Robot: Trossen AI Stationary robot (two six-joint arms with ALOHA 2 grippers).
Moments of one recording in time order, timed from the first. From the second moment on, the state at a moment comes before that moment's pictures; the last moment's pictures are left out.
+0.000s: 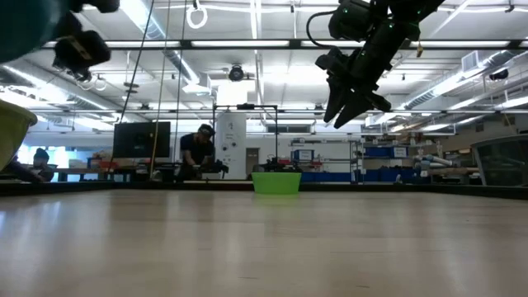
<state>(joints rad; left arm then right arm) -0.15 0.94 0.92 -1.08 0.36 -0.18 -0.36 1.42 1.03 -0.52 0.09 0.60</state>
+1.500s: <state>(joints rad) -0.21 1.09 0.89 -1.10 0.17 -0.79 -0.50 1.74 1.03 -0.18 0.08 0.87</state>
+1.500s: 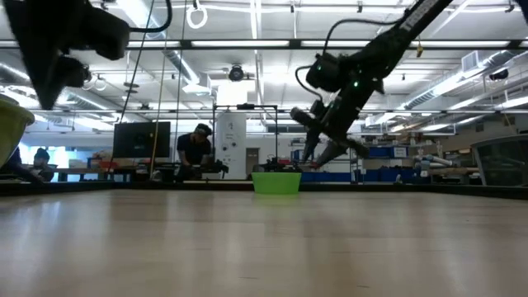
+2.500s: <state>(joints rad) 0.39 1.12 0.89 -0.38 -0.22 -0.68 -0.46 1.87 1.21 -0.14 0.09 0.69</state>
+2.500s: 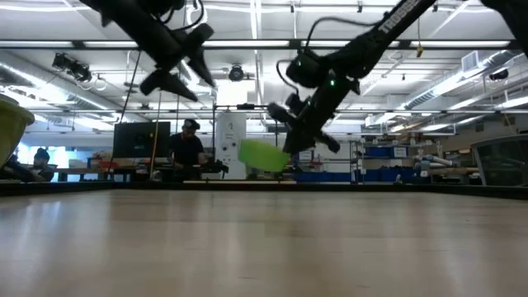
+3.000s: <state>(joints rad) 0.36 1.29 0.89 0.03 -0.17 -0.30 -0.32 1.73 1.21 -0.16 0.36 0.55</state>
